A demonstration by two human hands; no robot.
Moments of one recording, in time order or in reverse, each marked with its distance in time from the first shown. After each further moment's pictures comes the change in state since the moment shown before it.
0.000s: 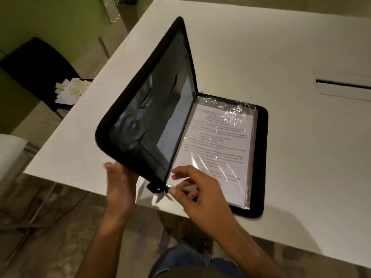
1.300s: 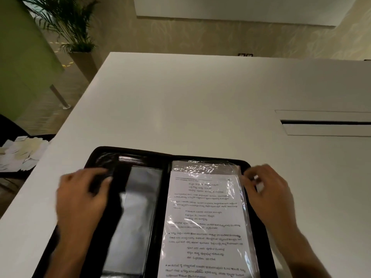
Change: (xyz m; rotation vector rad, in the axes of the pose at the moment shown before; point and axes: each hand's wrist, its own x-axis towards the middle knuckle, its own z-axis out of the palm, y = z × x) left_hand 0.252 0.006 0.019 1.091 -0.064 0.497; right_hand 0.137 0.054 -0.178 -0.679 0.717 0.082
